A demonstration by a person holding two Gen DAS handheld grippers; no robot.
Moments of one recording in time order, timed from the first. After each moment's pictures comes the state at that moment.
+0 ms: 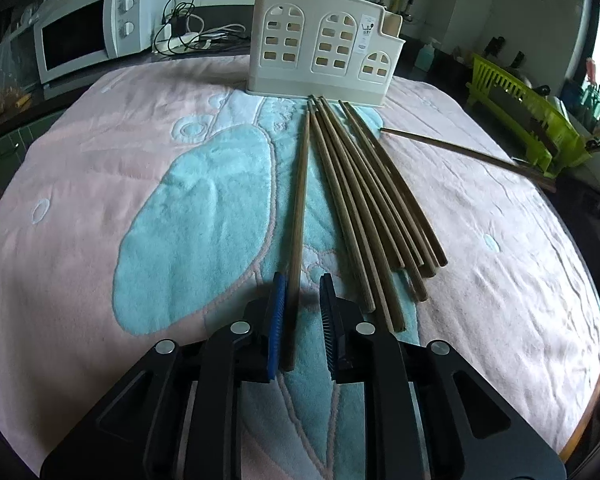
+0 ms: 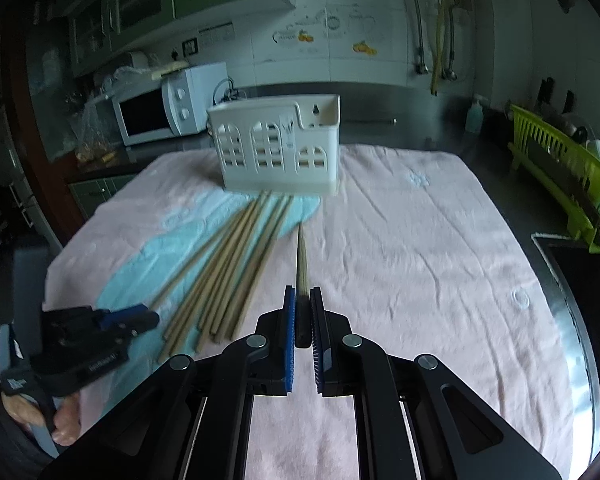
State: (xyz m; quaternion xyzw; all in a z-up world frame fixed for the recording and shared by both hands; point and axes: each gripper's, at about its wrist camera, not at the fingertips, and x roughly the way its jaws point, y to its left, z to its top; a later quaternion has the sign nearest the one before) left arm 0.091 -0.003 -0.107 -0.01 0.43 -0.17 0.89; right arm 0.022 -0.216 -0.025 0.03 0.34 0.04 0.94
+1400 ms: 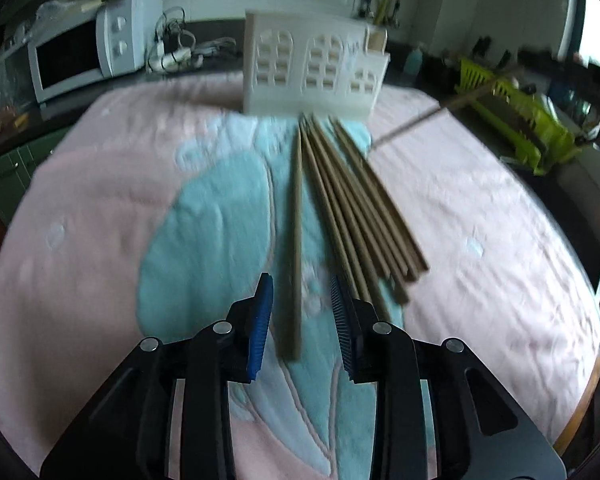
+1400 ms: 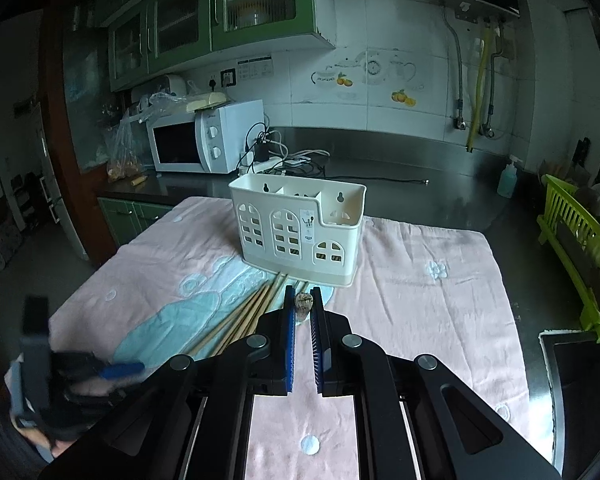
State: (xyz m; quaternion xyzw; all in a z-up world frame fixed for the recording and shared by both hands) left arm 0.086 0.002 -0.092 0.01 0.42 -0.18 0.89; right arm 0.073 -0.229 0.049 -0.01 0.28 0.11 0.95
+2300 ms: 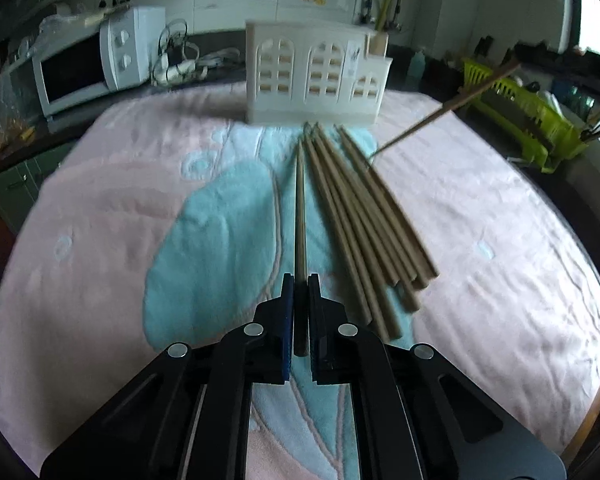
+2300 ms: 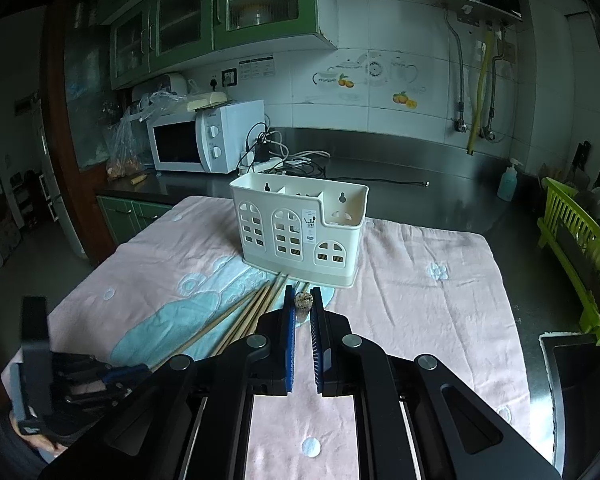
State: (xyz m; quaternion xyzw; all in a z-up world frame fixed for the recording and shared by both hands) left arm 0.083 0.000 -0.079 0.03 0.39 -0.17 0.91; right arm 0.074 -0.224 0.045 -0.01 0.28 0.11 0.95
